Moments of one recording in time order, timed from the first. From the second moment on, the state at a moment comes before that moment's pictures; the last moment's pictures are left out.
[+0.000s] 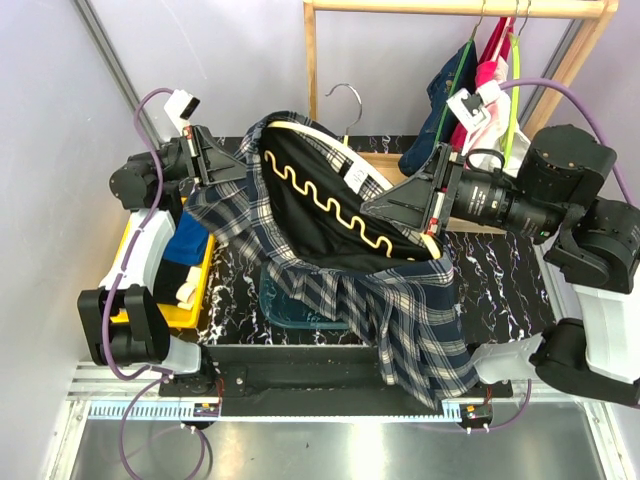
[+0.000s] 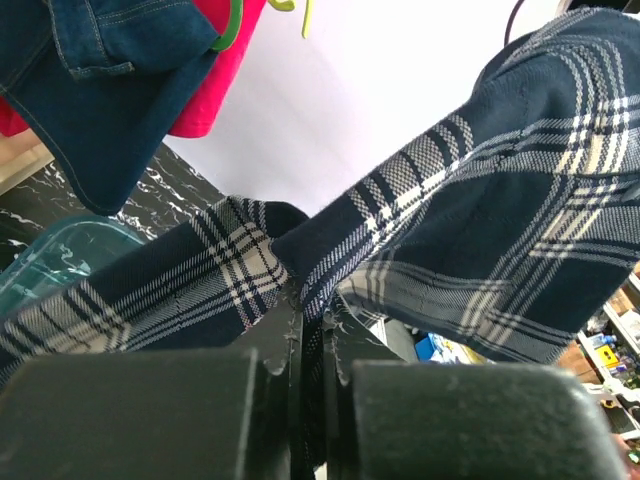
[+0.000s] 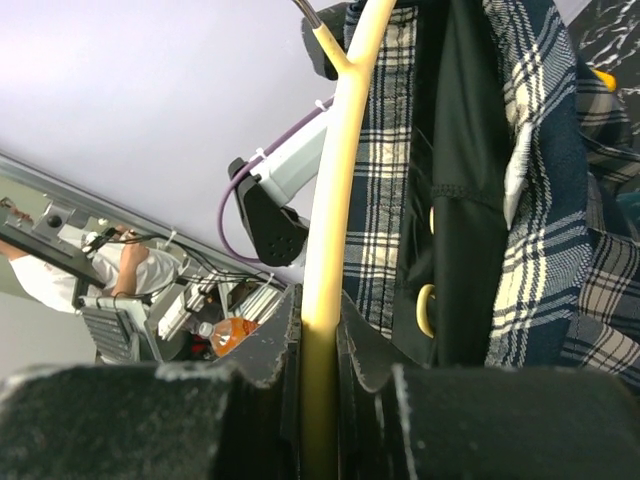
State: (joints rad) left arm 0.07 1.43 1.18 1.28 1.42 -1.90; right arm 0.91 1.32 2.30 -1.04 -0.27 0.74
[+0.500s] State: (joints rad) left arm 0.10 1.45 1.34 1.28 1.47 -1.95; right arm 0.91 1.28 2.15 -1.01 -0.15 0.61
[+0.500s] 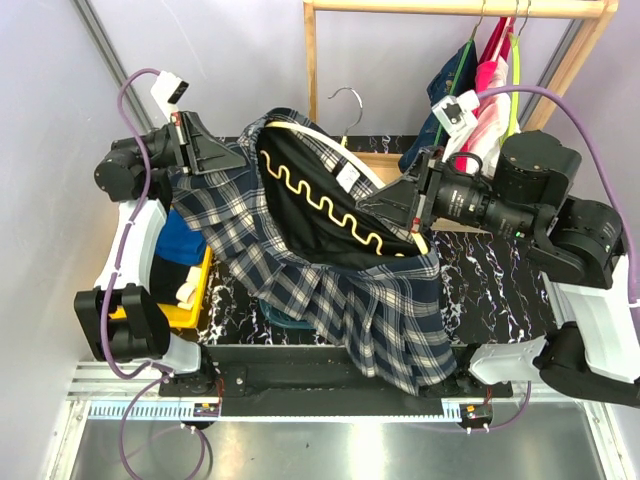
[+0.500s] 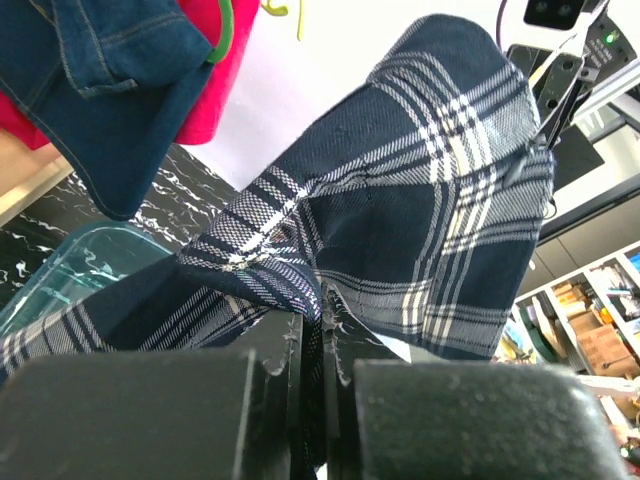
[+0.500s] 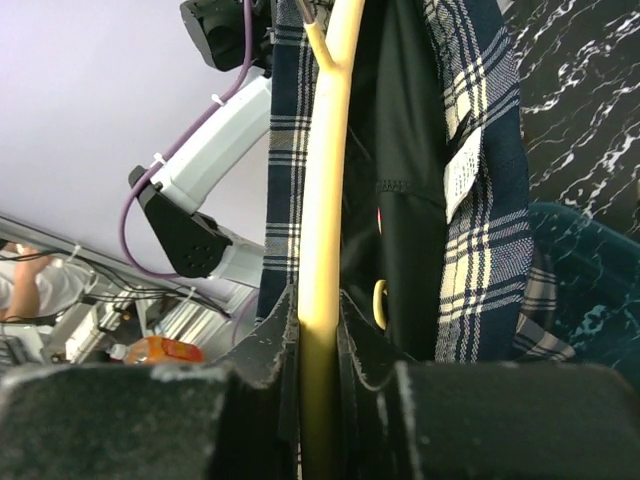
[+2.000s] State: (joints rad) left arm 0.17 1.58 1.50 1.30 1.48 -2.01; right arm 0.91 0.66 1.88 -0.93 0.50 0.52
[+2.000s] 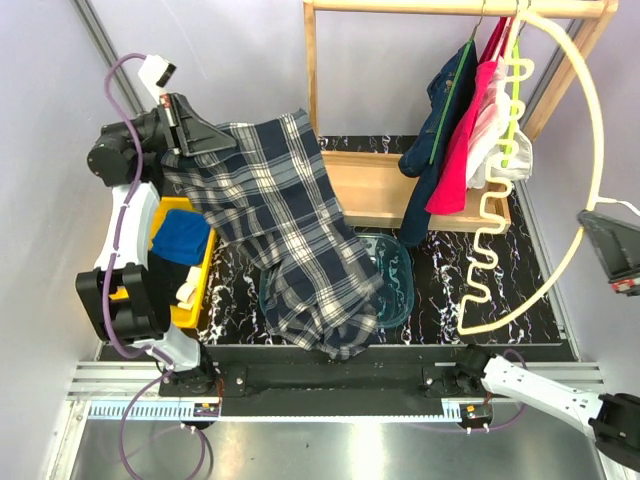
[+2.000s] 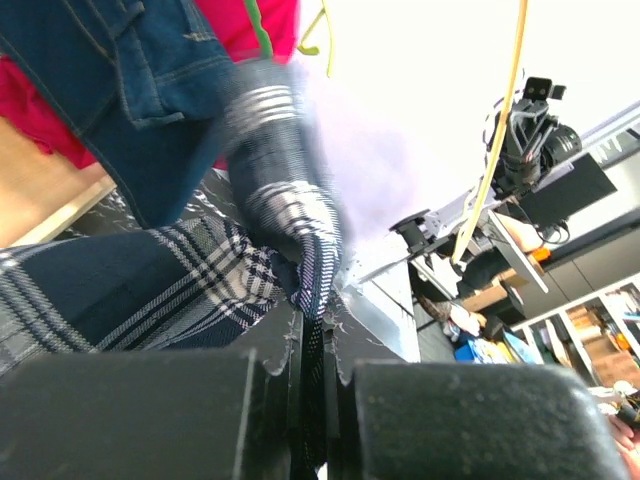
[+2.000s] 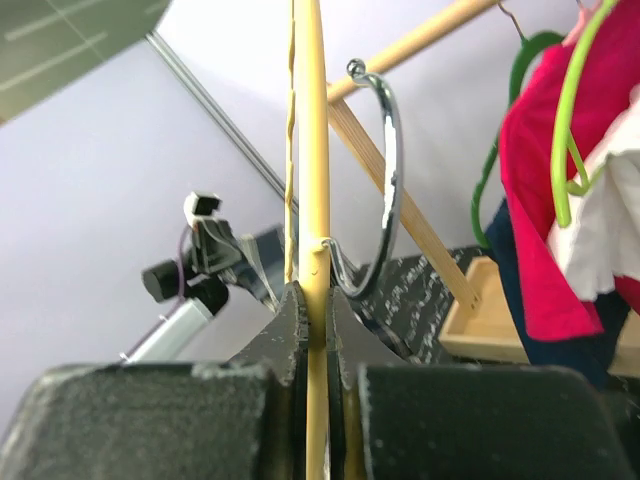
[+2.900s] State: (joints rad) left arm -0.24 1.73 2.24 0.64 1.49 -1.20; right arm 0.84 0.61 1.84 -1.30 0.96 0.67
